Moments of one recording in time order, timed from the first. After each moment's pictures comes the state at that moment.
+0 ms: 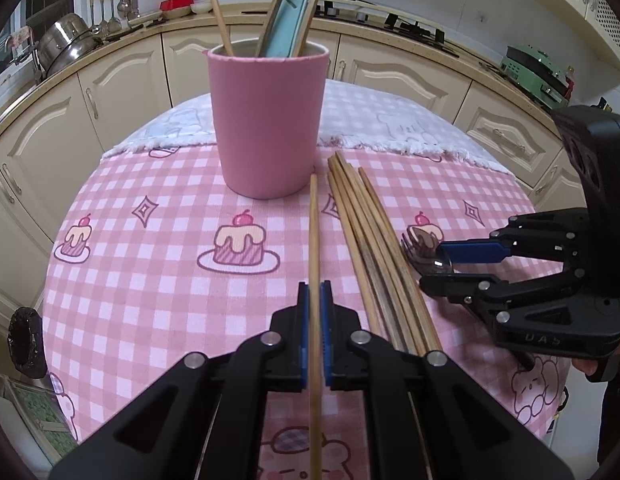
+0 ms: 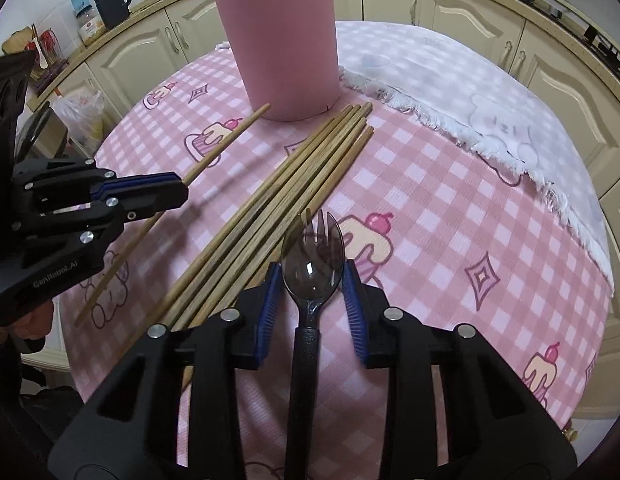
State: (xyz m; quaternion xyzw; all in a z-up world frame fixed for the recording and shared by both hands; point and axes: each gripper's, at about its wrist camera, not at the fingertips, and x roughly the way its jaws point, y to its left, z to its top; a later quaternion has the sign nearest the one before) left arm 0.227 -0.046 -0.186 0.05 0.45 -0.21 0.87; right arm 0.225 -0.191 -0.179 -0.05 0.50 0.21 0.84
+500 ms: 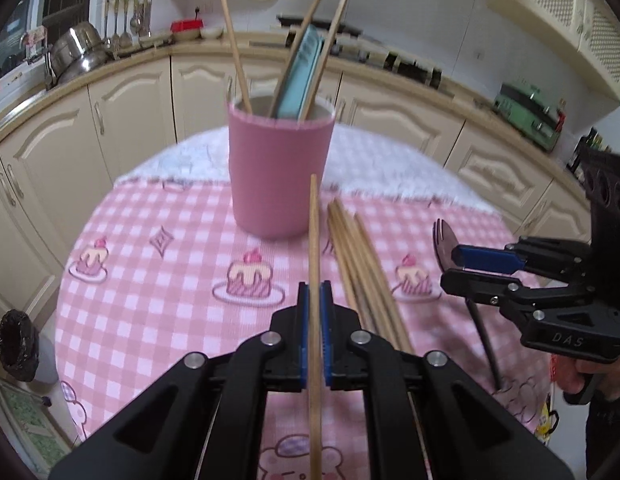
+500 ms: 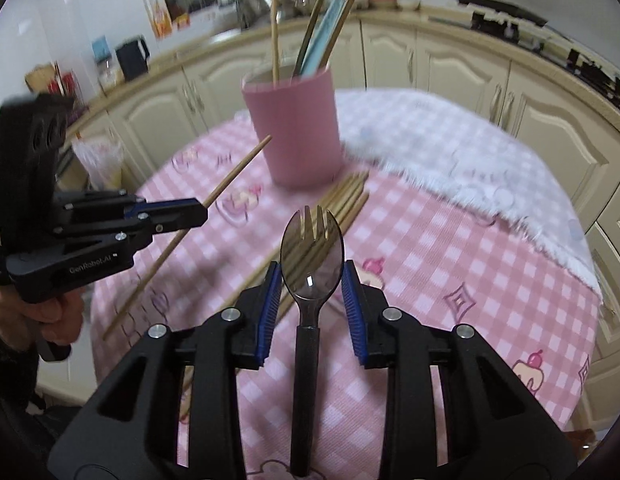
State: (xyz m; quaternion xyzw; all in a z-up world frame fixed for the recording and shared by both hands) left arm 0.220 -0.032 -0.155 0.01 0.39 -0.22 0.89; right arm 0.192 -0.218 -0.138 0.02 0.38 0.22 0.90
